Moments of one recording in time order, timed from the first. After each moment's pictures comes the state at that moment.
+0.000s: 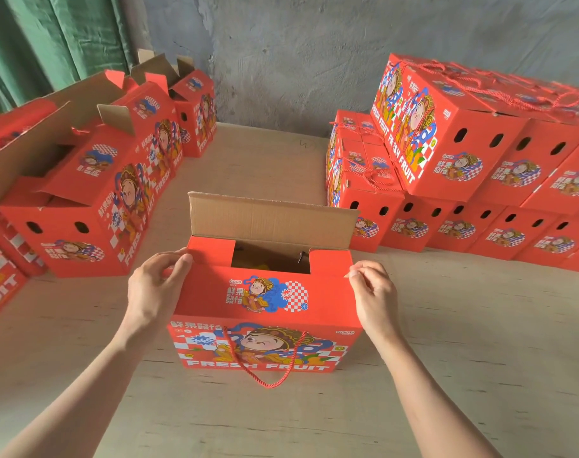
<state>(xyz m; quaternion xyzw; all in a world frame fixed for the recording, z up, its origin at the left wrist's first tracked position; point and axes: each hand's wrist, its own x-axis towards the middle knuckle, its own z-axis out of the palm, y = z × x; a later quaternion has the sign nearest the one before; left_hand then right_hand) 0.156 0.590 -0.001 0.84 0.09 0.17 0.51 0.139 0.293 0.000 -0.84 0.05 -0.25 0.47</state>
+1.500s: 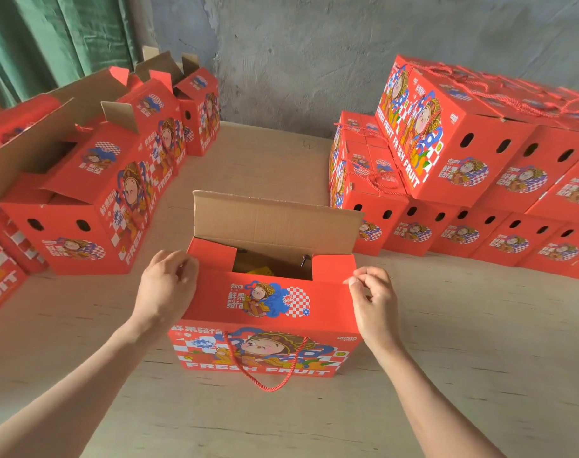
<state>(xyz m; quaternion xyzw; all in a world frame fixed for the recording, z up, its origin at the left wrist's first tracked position) 0.161 0.583 0.004 0.89 0.08 0.15 0.42 0.137 0.297 -0.003 -0.85 0.06 -0.25 0.45</state>
